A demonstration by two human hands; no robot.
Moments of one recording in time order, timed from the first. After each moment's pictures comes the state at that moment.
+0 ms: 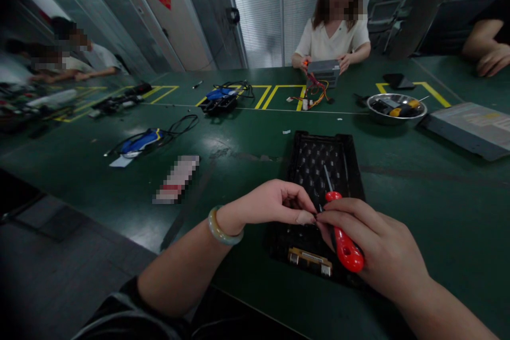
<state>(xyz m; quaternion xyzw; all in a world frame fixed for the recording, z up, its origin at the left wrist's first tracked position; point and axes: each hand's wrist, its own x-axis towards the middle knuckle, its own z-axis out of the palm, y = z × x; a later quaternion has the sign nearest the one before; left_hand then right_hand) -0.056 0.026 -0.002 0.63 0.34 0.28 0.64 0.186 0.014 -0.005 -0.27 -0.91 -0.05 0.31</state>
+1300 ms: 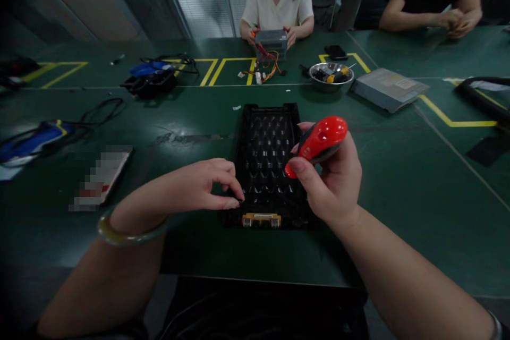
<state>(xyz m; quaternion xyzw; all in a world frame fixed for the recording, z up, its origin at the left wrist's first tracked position) -0.076 0.016 0.023 0.88 0.36 0.04 0.30 0.179 0.019 -0.009 -0.31 -0.67 0.18 0.65</state>
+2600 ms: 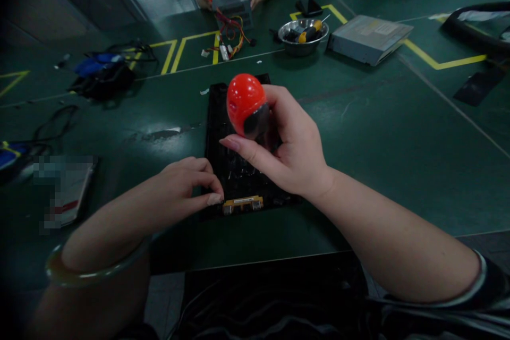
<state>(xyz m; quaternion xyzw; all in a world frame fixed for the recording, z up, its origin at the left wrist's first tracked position) -0.049 0.001 0.015 0.86 0.44 -0.06 0.24 0.188 0.014 -0.009 -0.38 -0.72 0.21 0.54</state>
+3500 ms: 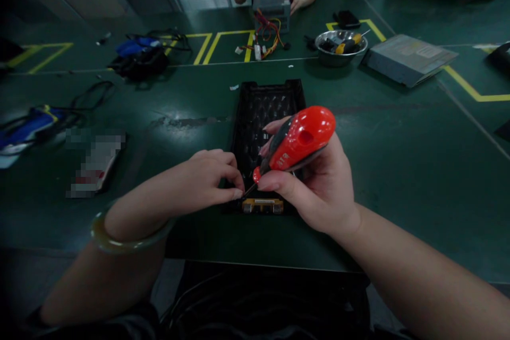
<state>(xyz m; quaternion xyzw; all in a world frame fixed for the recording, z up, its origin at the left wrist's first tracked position) -0.056 -0.001 0.016 0.86 0.45 -0.04 0.22 0.167 -0.009 -0.003 -0.32 -0.71 0.30 0.55</state>
